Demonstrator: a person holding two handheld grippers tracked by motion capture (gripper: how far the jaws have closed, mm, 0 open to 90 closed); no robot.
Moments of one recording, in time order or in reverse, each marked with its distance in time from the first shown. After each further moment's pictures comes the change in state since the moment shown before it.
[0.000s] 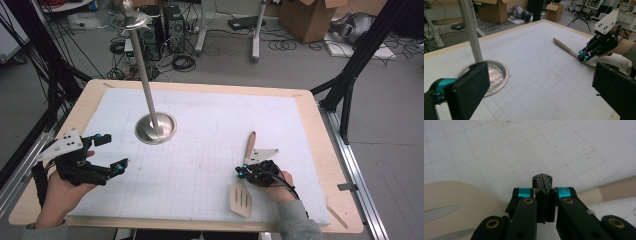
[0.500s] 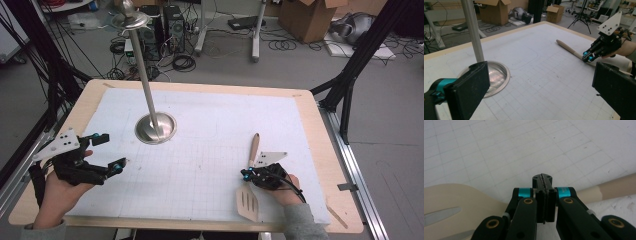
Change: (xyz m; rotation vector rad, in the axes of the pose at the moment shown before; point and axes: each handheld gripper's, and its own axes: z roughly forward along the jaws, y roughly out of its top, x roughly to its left) left arm 0.001 0.001 -0.003 -0.010 0.001 -0.004; right arm -0.002 -0.015 -0.014 -0.017 0.015 0.021
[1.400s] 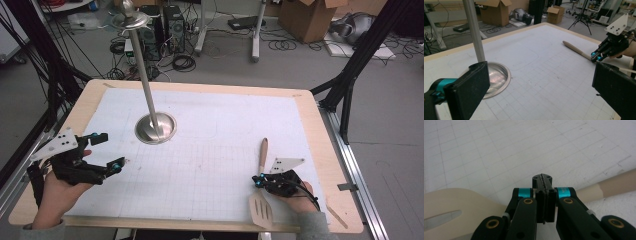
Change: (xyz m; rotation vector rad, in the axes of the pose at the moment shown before) left arm 0.000 0.001 -0.002 -0.006 0.007 0.003; right arm -0.005 -0.028 -0.026 -0.026 0.036 0.033
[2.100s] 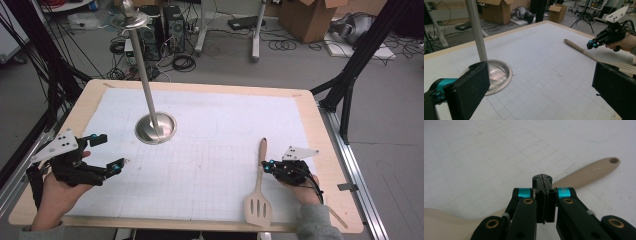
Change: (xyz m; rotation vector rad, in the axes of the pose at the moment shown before) left arm -0.001 -0.003 -0.003 0.010 0.017 0.001; right arm -0.034 -0.001 -0.016 -0.113 -0.121 0.106
